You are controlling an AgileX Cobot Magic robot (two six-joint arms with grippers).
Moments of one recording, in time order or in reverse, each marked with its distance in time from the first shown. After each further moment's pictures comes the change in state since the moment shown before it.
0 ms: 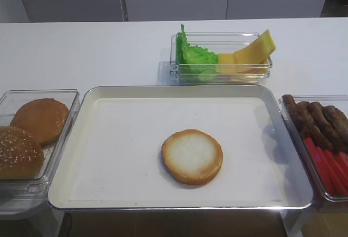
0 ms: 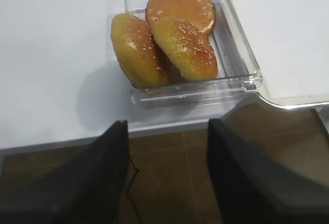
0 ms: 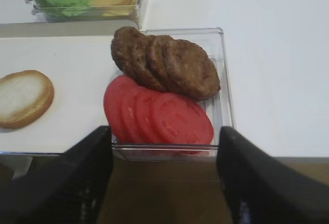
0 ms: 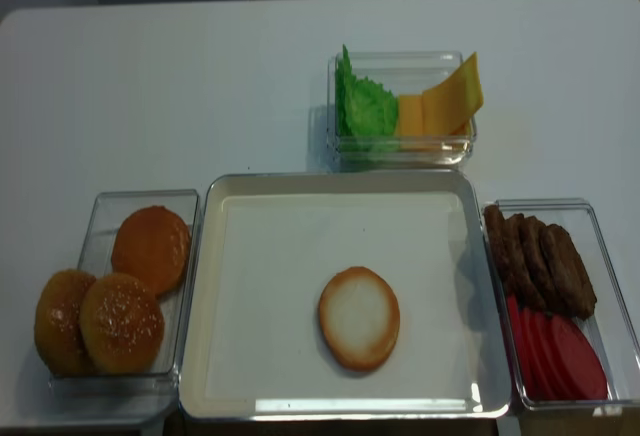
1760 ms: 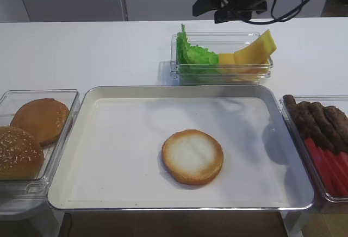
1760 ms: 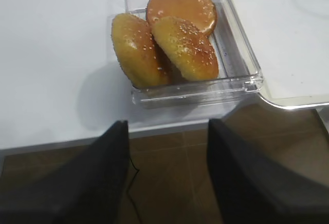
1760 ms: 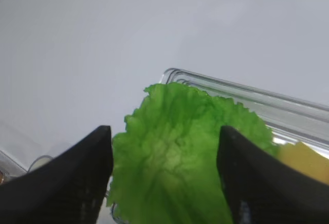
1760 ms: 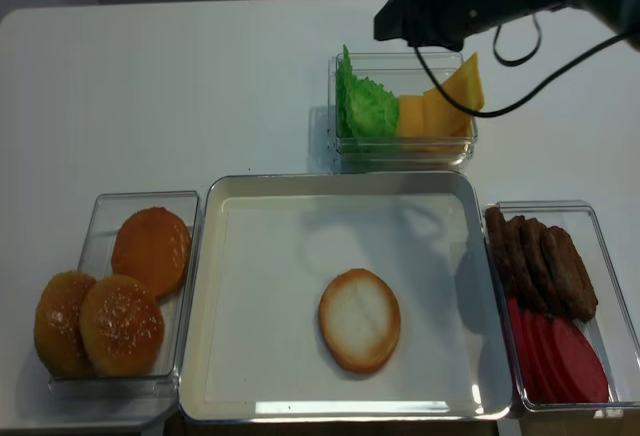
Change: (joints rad) left arm 0.000 0.000 0.000 0.000 0.000 0.000; right arm 0.129 1.956 -1.138 0.769 -0.347 -0.581
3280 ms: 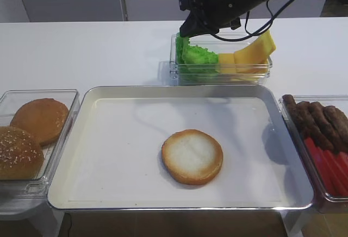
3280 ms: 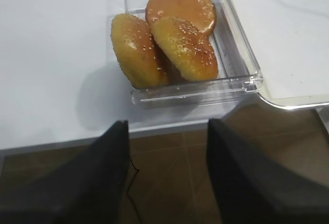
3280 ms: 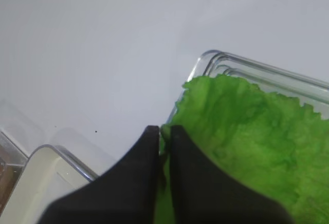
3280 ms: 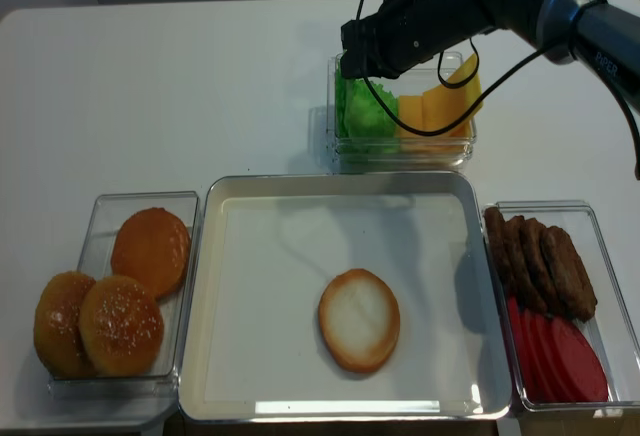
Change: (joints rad) left arm 0.000 0.000 0.000 0.000 0.000 0.000; right arm 0.075 0.139 -0.105 -0.002 0.037 0.002
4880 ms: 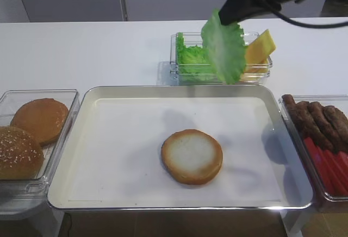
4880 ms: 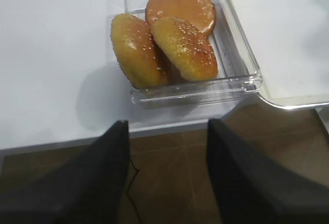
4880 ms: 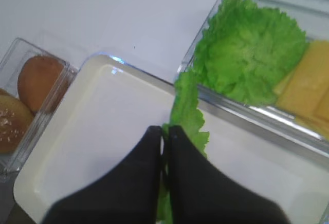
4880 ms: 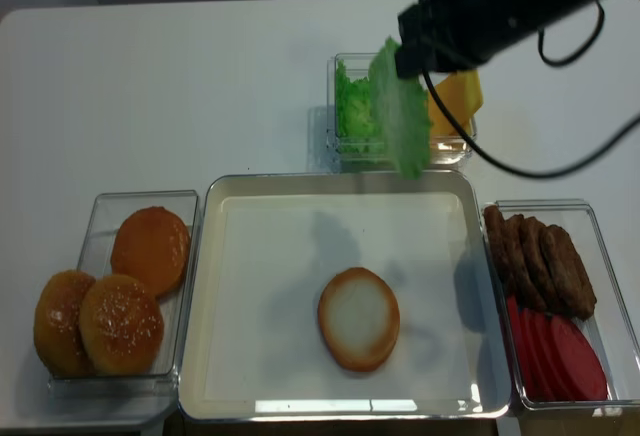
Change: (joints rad) left arm 0.000 0.000 0.000 0.000 -0.001 0.000; right arm 0.000 -0.537 0.353 -0.247 0.154 0.155
